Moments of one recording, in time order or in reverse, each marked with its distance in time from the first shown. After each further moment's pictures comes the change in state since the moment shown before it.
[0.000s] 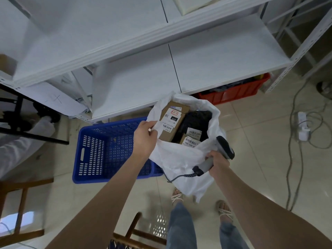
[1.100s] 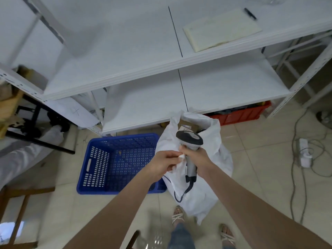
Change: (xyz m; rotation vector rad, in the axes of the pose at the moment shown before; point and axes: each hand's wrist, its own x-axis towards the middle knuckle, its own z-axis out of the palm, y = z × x) left_hand -0.016 0.003 -0.015 -0.629 -0.597 -0.328; right_hand -0.104 -0.033 0.076 -0.405 -0.480 -0.330
